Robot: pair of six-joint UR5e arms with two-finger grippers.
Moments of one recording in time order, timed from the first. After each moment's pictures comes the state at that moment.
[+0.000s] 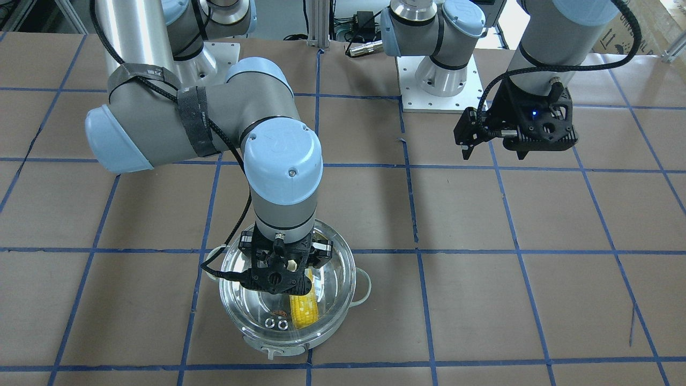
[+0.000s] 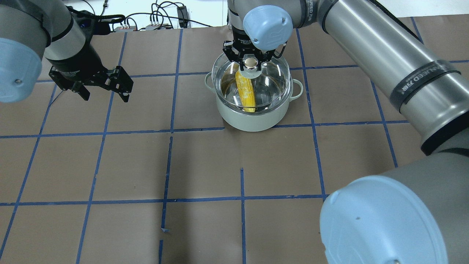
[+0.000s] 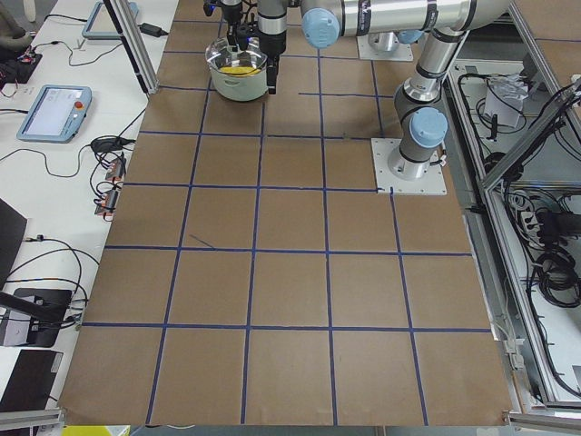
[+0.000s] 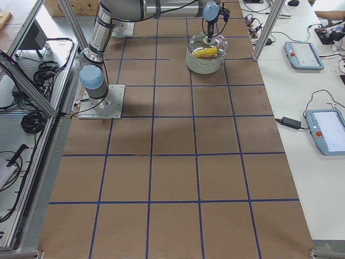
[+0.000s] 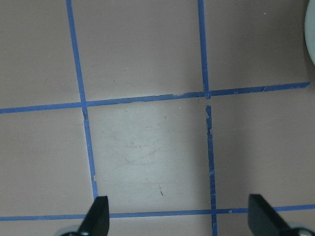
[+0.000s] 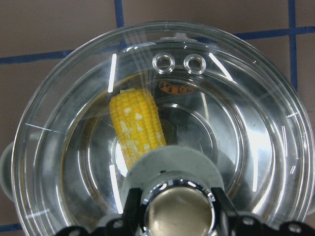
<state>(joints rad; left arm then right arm) -1.49 -1.57 -1.65 -1.49 1.64 0.10 1.88 -1.00 1.17 -1.75 -1.63 0.41</state>
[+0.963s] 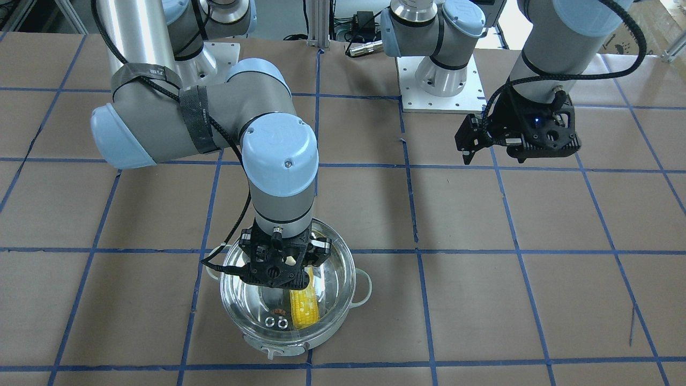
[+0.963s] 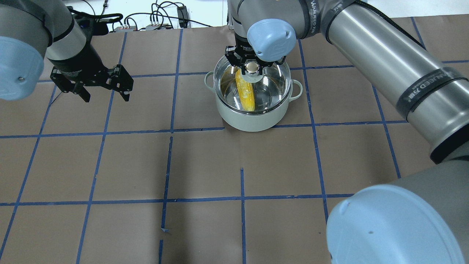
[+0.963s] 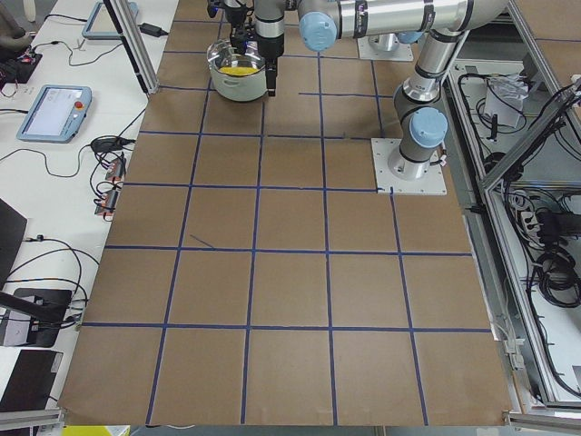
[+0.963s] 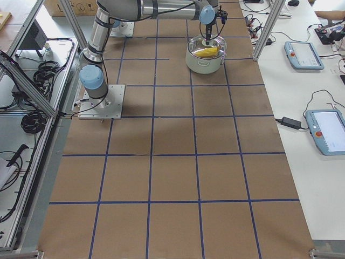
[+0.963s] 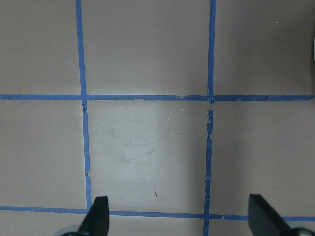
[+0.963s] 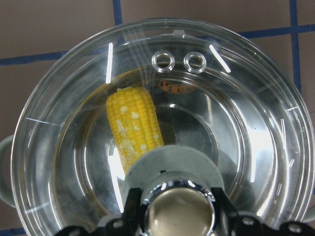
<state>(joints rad) -1.48 -1.58 -1.65 -1.48 1.64 0.08 1.88 -1.02 1.23 -1.83 -1.63 0.41</state>
